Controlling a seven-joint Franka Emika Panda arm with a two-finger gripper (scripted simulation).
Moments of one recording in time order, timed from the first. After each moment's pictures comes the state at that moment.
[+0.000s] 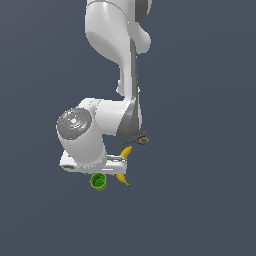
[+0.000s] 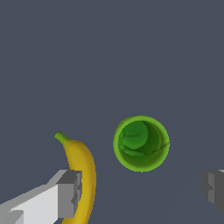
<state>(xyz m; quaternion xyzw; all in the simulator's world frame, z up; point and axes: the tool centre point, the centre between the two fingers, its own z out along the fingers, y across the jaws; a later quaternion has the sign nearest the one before) 0.132 -0.105 0.127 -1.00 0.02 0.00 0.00</state>
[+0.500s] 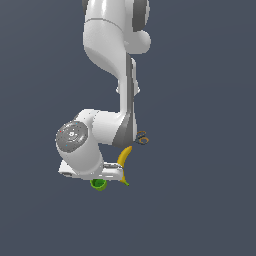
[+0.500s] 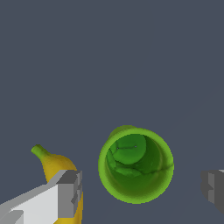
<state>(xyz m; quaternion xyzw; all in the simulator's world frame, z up) 0.140 -0.119 0.094 -1.00 0.03 0.00 0.00</state>
